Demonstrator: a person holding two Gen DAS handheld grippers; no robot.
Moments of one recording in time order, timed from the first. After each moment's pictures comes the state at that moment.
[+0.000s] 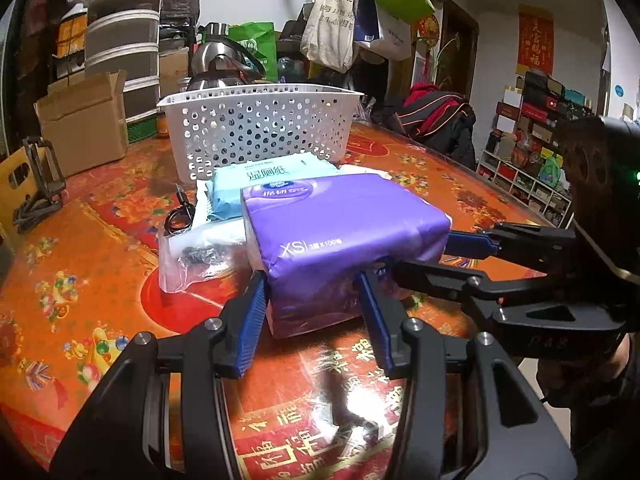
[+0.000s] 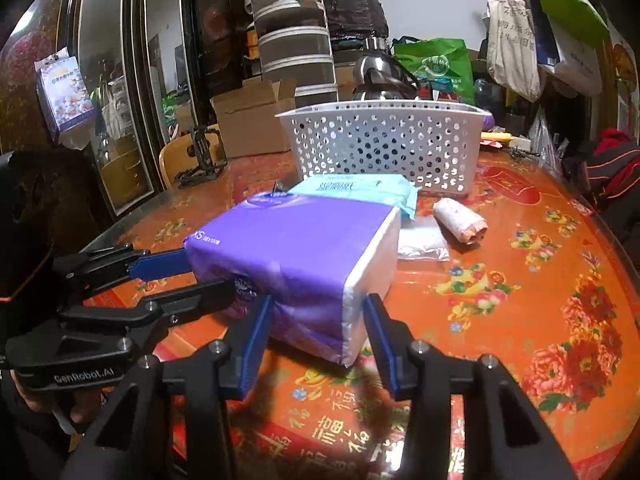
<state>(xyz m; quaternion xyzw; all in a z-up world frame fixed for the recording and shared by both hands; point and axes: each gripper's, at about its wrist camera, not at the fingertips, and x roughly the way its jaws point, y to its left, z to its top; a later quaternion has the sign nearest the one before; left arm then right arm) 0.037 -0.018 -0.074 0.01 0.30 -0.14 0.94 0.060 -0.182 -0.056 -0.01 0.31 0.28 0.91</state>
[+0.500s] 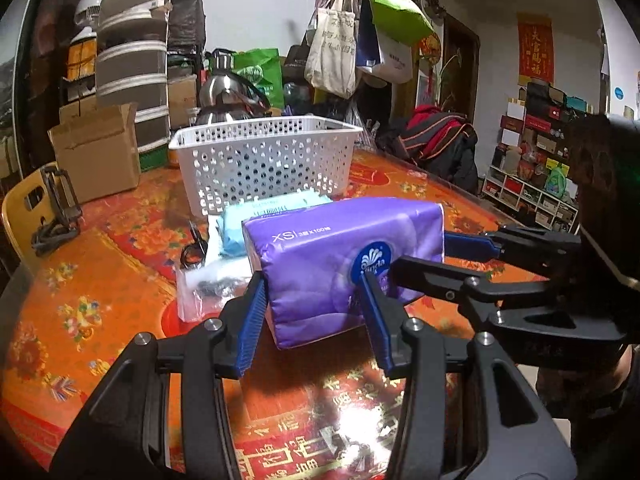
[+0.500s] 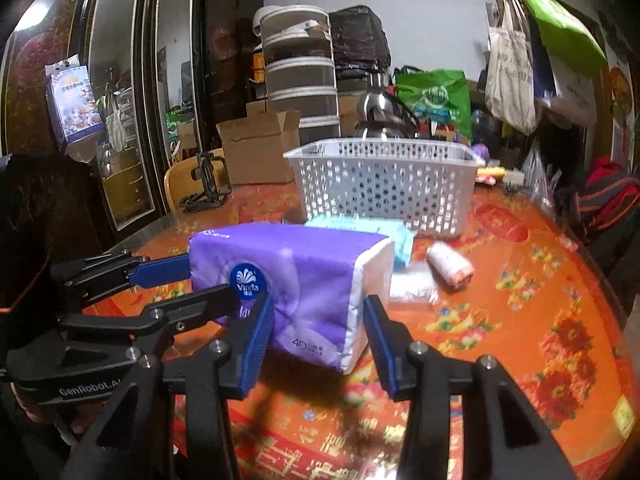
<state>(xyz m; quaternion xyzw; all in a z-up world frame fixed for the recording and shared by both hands) 0.023 -0.023 -0.041 0.01 0.25 -0.13 0.96 0.049 -0.183 -0.019 -0.03 0.26 0.27 0.93</state>
